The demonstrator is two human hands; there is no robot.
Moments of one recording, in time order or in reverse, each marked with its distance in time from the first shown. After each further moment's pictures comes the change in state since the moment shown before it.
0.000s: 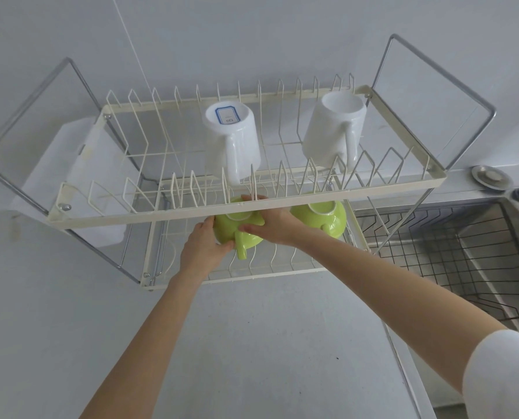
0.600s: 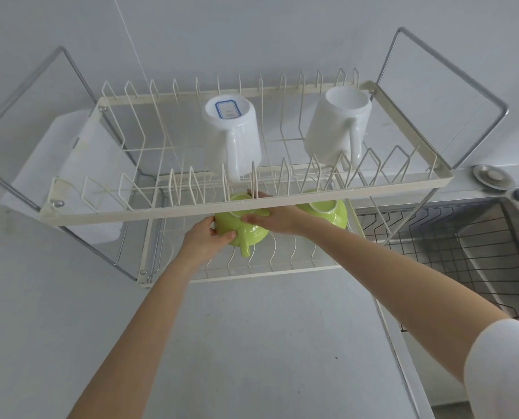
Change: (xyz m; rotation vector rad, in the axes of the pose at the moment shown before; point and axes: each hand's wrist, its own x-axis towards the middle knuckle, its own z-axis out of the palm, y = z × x) left_hand 0.007 0.001 -0.005 -0.318 -0.109 -0.099; right_hand 0.018 0.017 -0.003 0.074 -0.083 0.134
